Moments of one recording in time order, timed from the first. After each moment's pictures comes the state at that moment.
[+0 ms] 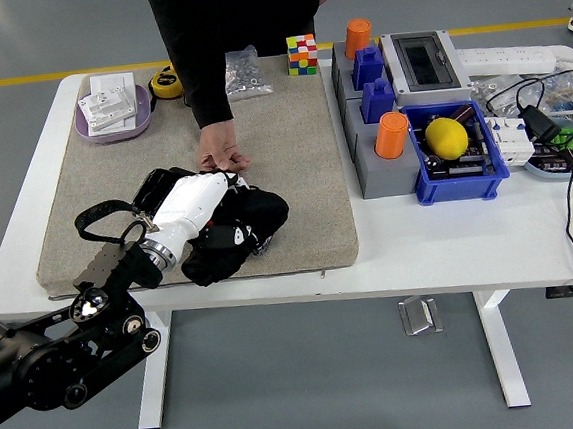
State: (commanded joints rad) left arm -0.58 0.30 -0.51 -1.20 1.80 0.39 0.16; right arm 0.09 -0.36 0.97 0.31 -0.74 0.05 -0.19
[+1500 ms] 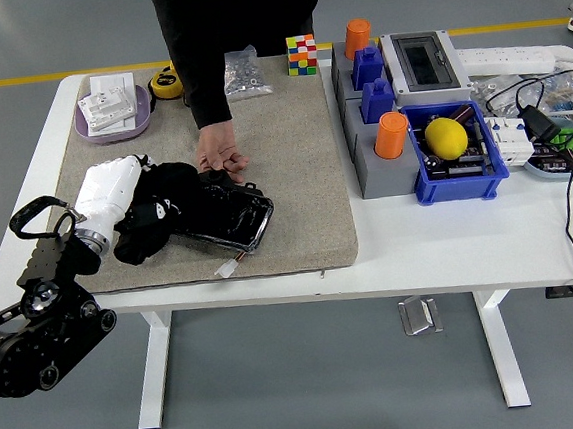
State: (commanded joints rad) left arm -0.54 0.34 -0.70 -1.00 1.93 0.47 0.25; right arm 0.08 -0.35 0.99 0.31 -0.75 0.05 -0.18
